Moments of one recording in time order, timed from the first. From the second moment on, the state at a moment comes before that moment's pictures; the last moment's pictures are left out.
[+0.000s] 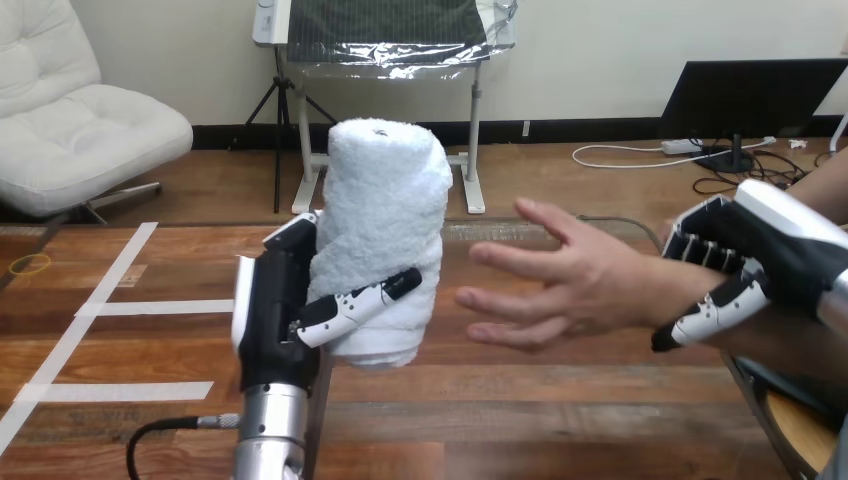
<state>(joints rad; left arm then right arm) -0.23 -0.05 0.06 0.75 -0.05 -0.80 -0.04 -0.28 -0.78 0.05 0.25 -0.32 -0.10 0.38</state>
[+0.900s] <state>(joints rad) -0.35 -0.09 0.05 0.91 -0.07 -0.86 -0.03 -0.28 -0.78 0.03 0.16 -0.31 -0.05 0.39</state>
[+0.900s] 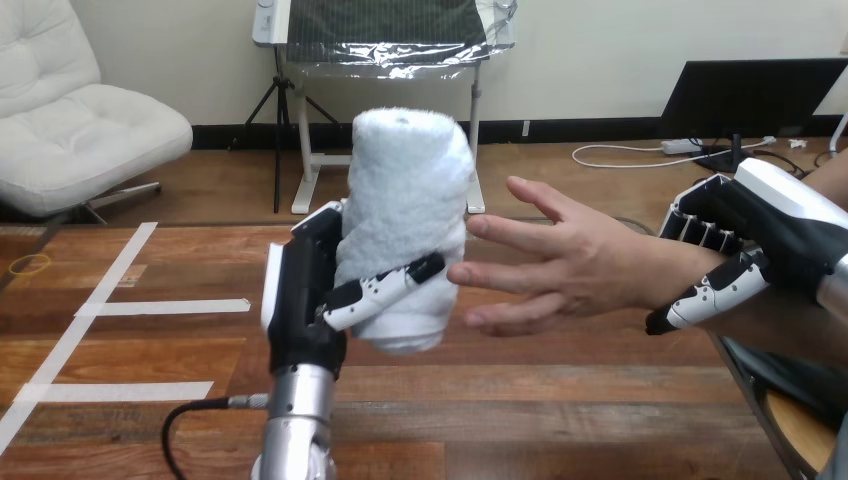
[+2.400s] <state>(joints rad) -0.44 -0.15 0.01 0.96 -0.08 -0.86 -0.13 -0.31 -0.75 0.03 0.07 -0.31 0.01 0.41</state>
